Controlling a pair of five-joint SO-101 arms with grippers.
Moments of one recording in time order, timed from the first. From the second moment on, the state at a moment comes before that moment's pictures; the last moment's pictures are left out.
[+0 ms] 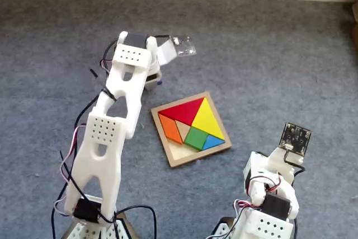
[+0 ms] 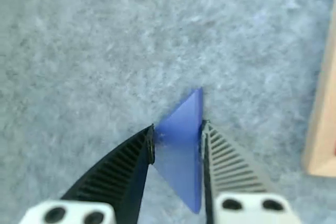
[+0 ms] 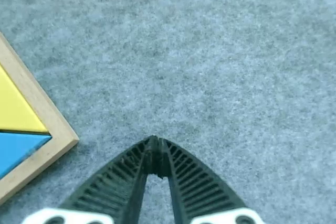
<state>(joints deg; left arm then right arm) 7.6 66.3 -65.4 90.9 -52.8 15.6 -102.5 96.0 63.9 1.0</state>
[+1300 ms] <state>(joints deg) 2.9 64.7 -63.6 88.2 -46.0 15.6 -102.5 96.0 63.9 1.0</state>
